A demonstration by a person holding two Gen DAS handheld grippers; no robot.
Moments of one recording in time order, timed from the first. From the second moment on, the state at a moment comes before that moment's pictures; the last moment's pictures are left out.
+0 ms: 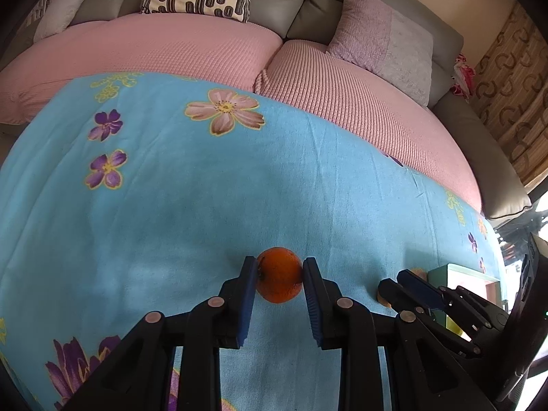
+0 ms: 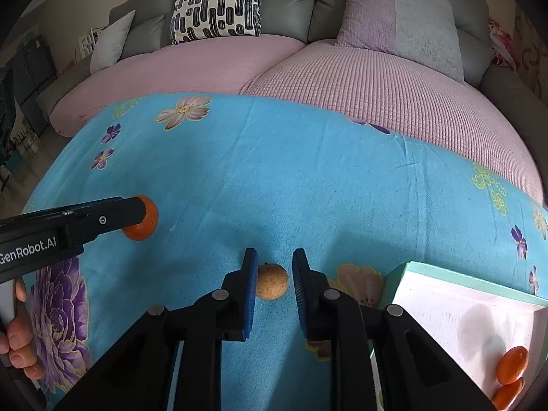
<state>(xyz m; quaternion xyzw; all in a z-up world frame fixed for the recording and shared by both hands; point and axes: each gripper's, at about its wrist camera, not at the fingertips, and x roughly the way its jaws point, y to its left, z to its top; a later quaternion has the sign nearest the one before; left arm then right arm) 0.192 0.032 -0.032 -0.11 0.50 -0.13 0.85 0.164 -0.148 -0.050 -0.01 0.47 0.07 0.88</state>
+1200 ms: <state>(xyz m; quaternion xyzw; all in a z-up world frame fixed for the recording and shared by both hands) 0.149 0.034 0.015 -0.10 0.45 -0.14 0.88 0.125 -0.140 -0.024 -0.01 0.47 0.07 0.88</state>
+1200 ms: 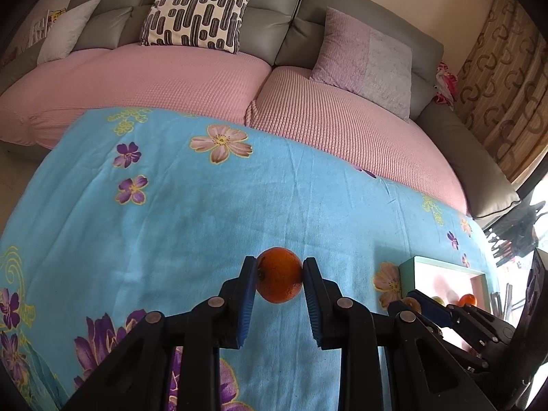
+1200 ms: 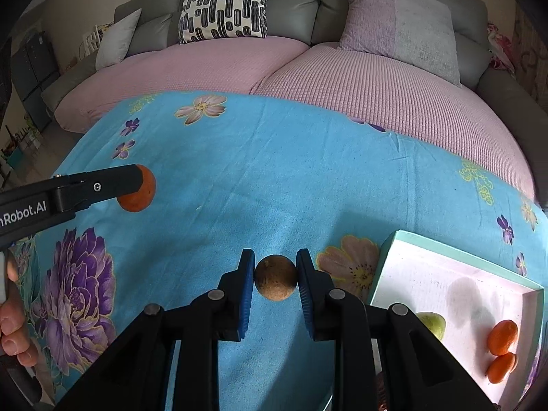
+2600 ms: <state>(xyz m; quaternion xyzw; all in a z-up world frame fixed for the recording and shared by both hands) 0.046 -0.174 0.018 0.08 0.45 -0.35 0.82 -0.019 -0.348 0.030 0.16 0.39 -0.18 0.89</state>
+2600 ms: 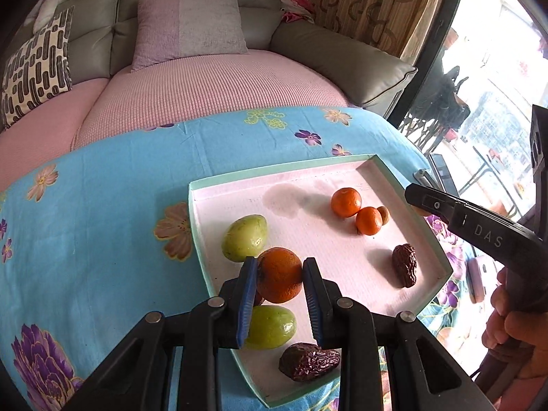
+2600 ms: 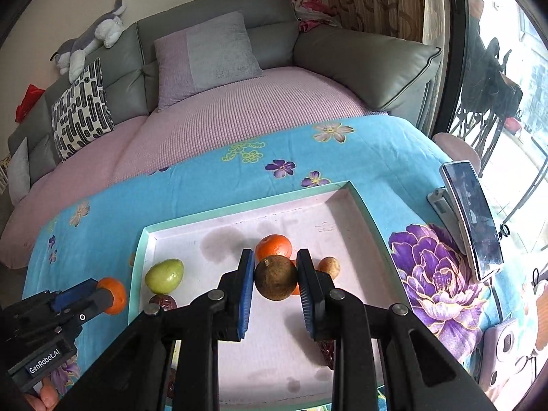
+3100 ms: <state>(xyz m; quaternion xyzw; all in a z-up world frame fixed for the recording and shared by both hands) 0.029 -0.214 -0.020 0.13 0.48 -0.36 0.79 -0.017 -0.370 -0.014 0.20 0.45 -0.15 0.86</state>
